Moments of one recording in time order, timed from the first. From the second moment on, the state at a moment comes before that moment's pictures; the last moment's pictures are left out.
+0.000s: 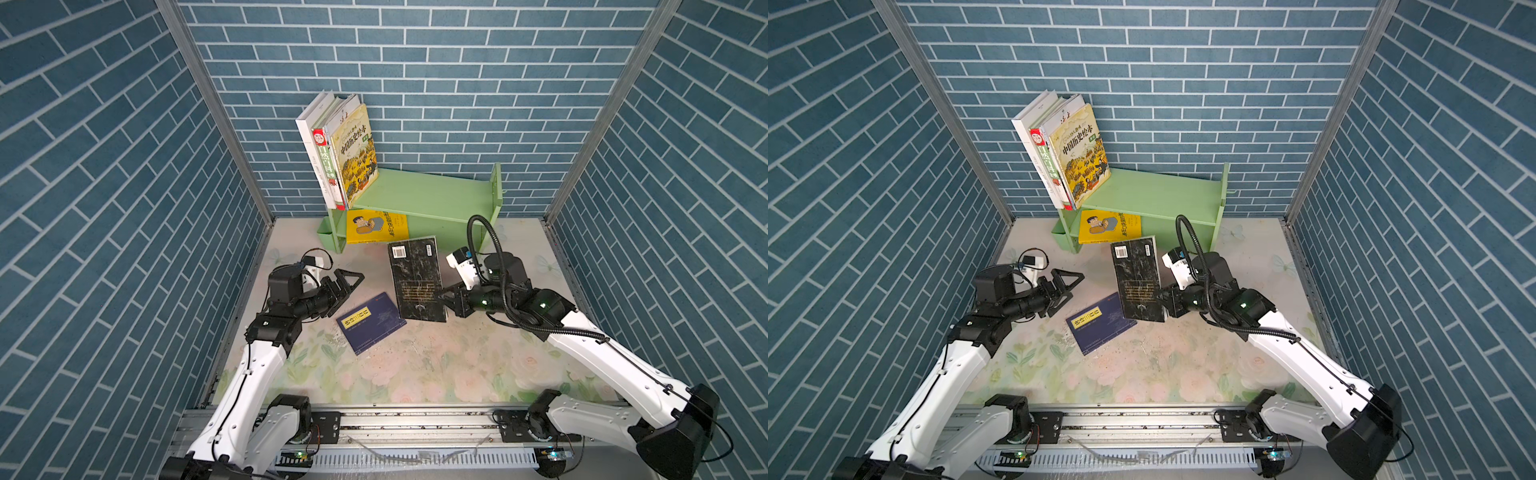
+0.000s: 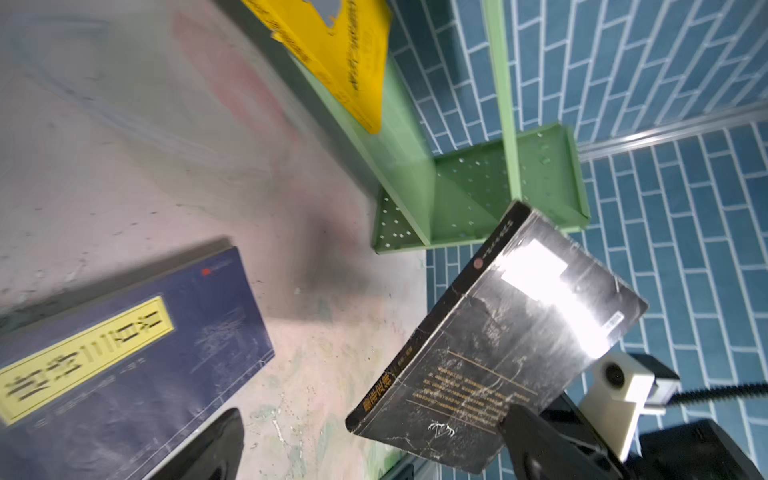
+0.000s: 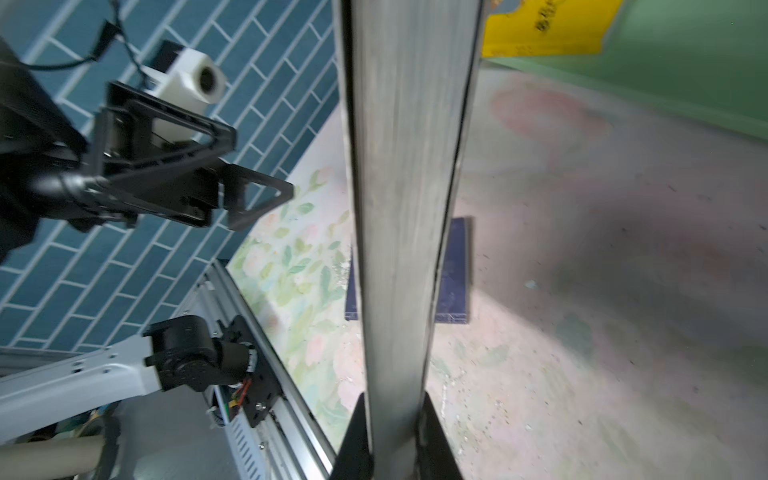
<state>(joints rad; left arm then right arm) -0.11 0.90 0.74 -0.30 0.73 -0.90 0.73 1.13 1.06 -0.47 -0.43 0.36</state>
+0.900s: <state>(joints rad) -0.29 1.00 0.78 -0.07 0.91 -0.70 0.72 1.20 0.94 -0.02 -0.67 0.83</state>
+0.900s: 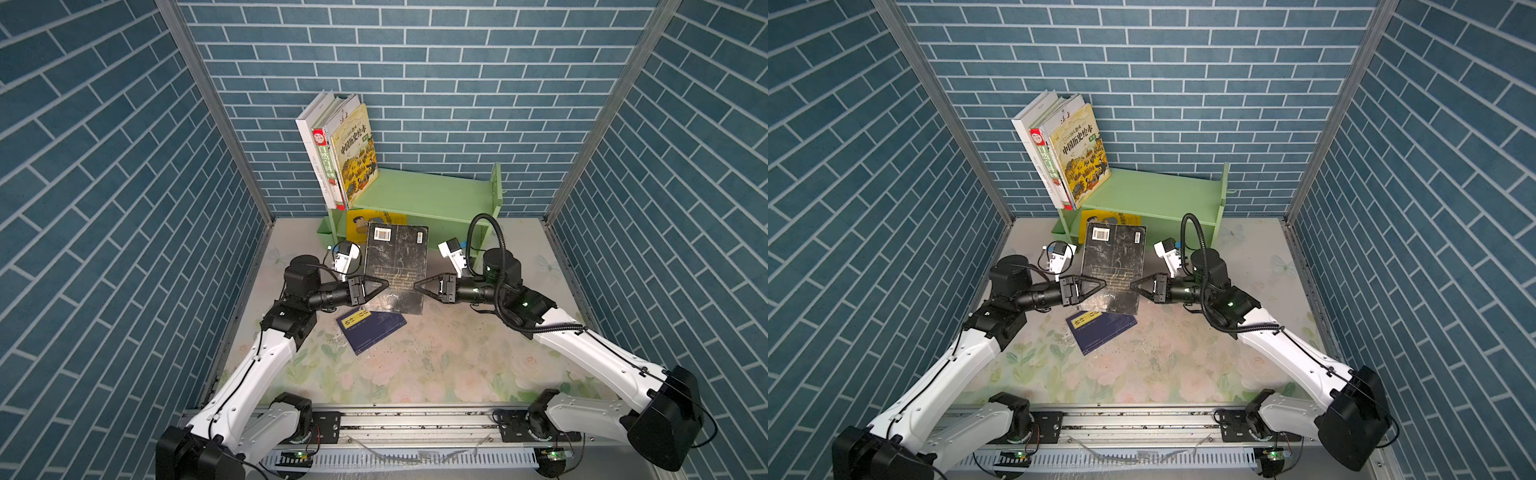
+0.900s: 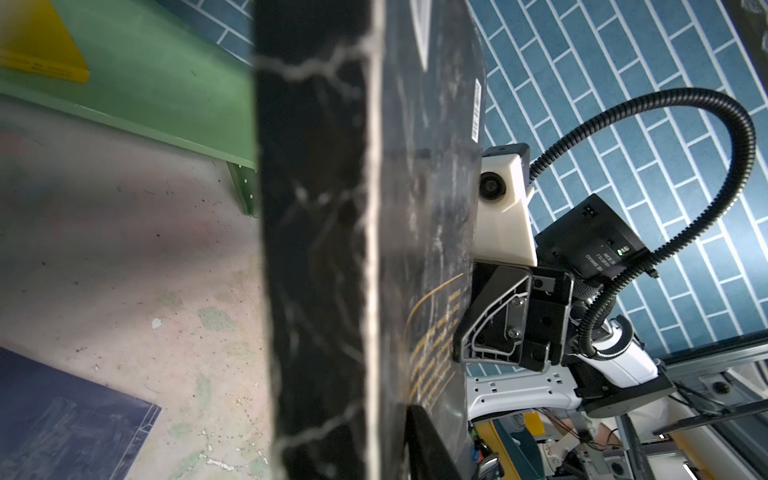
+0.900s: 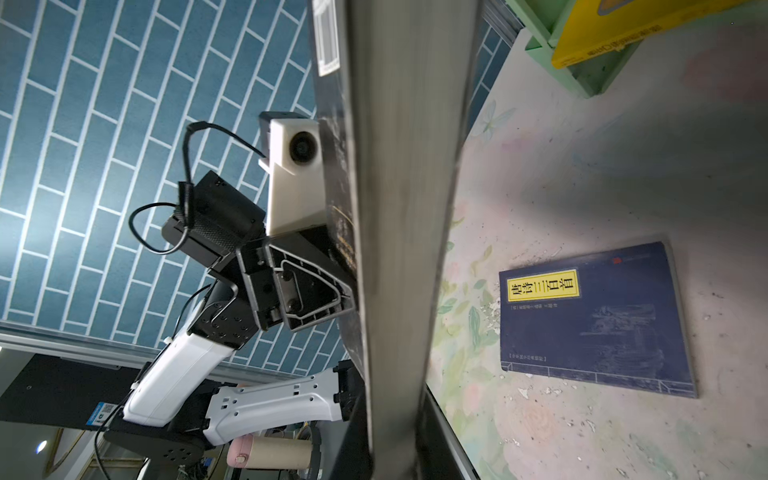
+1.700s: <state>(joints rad) -0.54 1.01 0.95 -0.62 0.21 -0.28 0.56 1.16 0.87 -0.18 -0.41 0.90</state>
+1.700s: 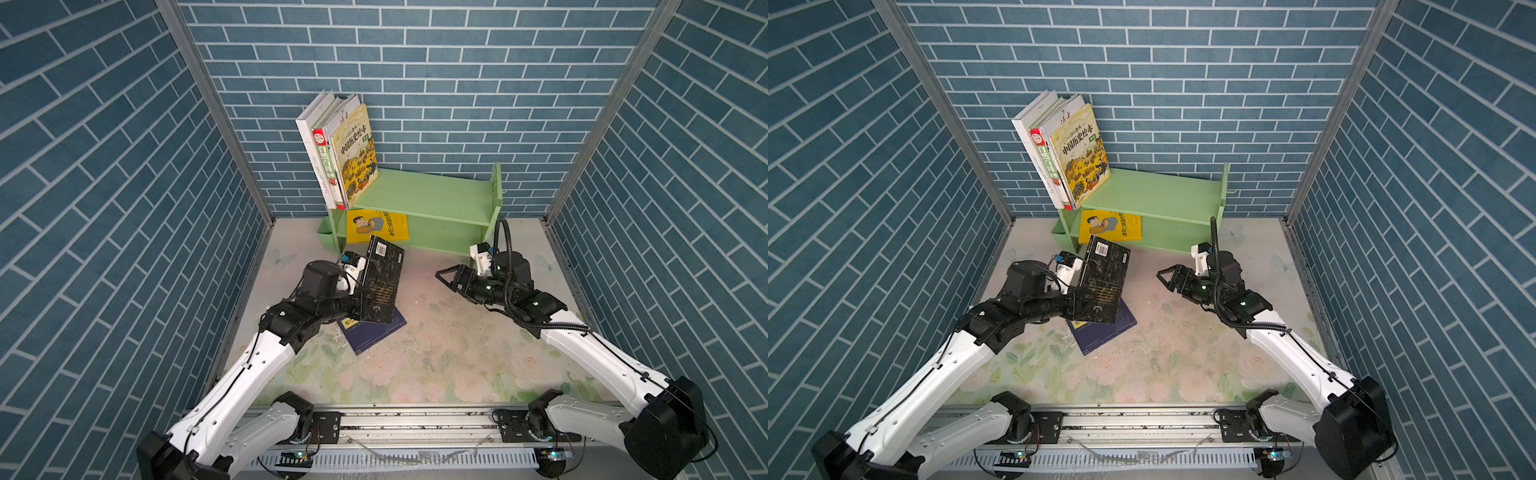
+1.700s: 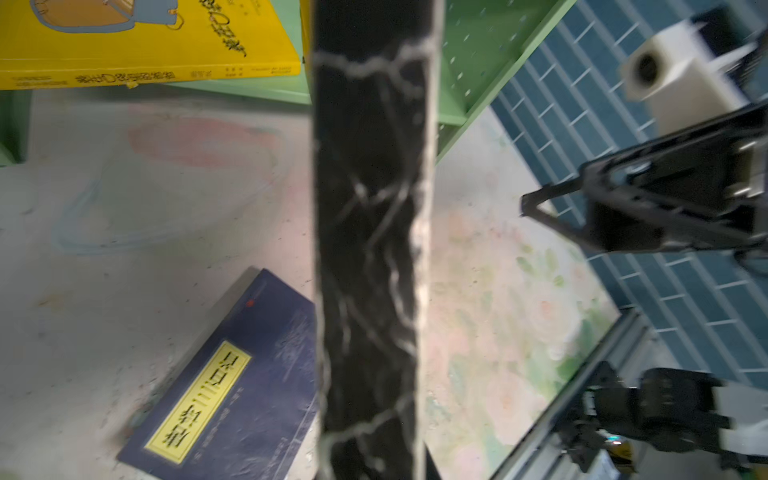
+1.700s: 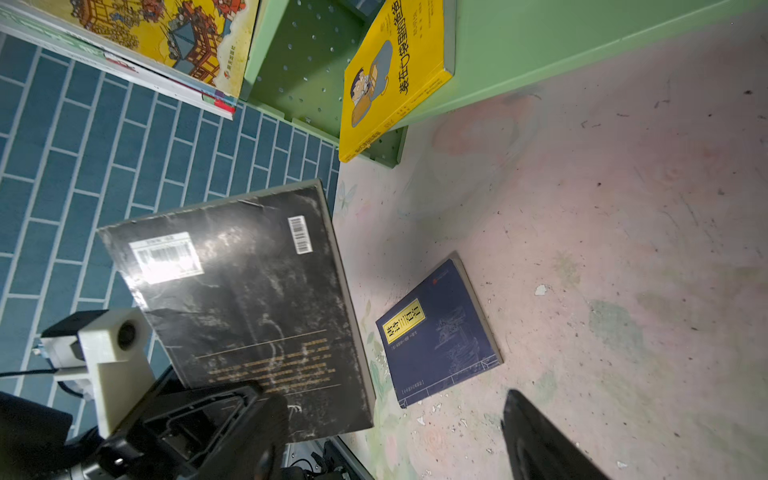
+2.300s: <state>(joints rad) -1.12 1.44 1.02 -0.60 -0.71 0.05 0.34 1.16 0.78 -0.15 -0.60 0.94</state>
